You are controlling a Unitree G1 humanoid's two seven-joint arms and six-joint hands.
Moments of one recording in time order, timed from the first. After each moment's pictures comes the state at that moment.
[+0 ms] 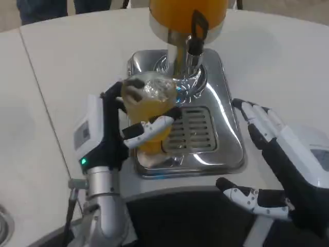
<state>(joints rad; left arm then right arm) -0.57 0.16 -0.17 0.52 0.52 -0.21 0.66 0.04 -0.21 0.04 -0.80 -0.97 0.16 0.48</state>
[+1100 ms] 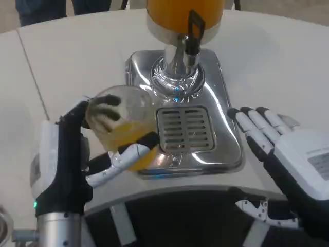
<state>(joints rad) -0.06 0.17 -0.07 -0.25 0.48 -0.14 0.35 0.07 -0.43 -0.03 -0.71 -0.94 -0.07 0.33</state>
